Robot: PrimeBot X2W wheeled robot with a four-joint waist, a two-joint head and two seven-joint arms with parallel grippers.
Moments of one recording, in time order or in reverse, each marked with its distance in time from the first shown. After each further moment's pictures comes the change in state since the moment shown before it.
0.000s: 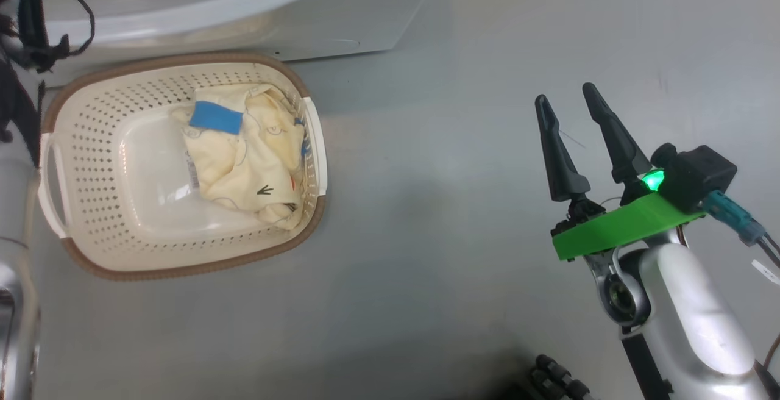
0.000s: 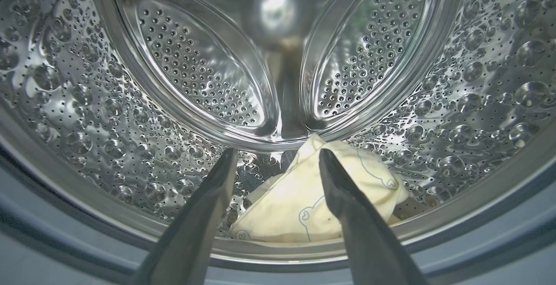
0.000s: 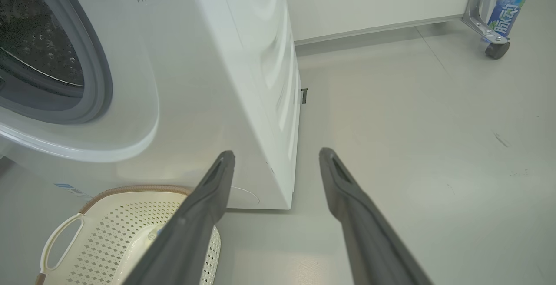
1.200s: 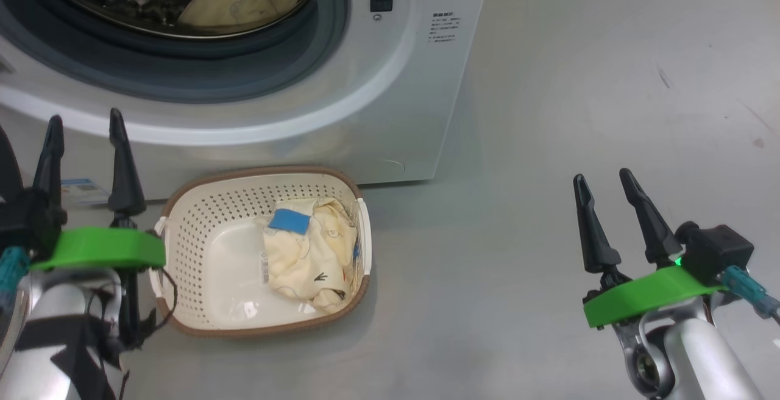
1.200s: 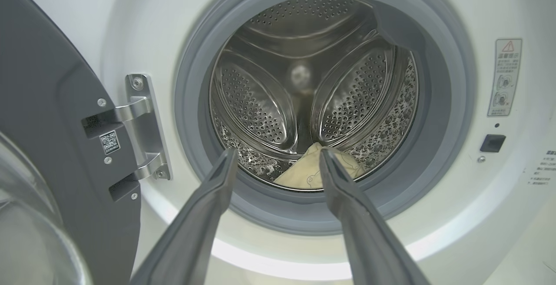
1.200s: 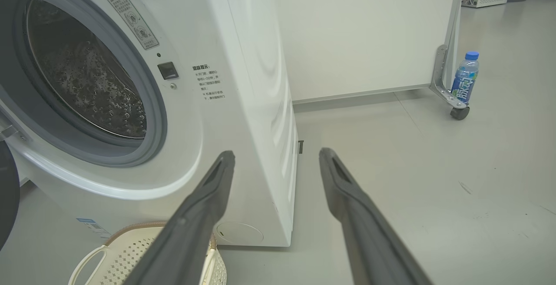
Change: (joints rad) left arm 0.901 0.005 0.128 -0.714 -0.044 0.107 0.000; right arm 0.214 -0.019 -0.083 -0.022 -0.031 0.000 0.000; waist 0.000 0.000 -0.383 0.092
